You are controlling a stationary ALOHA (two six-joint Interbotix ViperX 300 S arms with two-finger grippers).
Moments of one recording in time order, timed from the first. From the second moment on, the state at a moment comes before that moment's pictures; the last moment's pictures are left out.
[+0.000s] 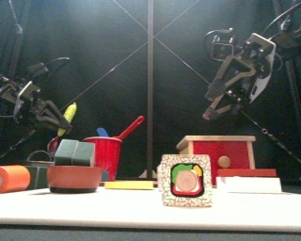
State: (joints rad) left arm 0.45 -0.56 1.38 -0.10 -0.52 -0.03; right arm -0.03 -0.40 0.97 0.02 -0.04 0.29
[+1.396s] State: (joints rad) left arm 0.45 -0.60 1.39 -0.11 -0.29 -0.04; right arm -0.03 -0.36 0.97 0.02 -0.04 0.29
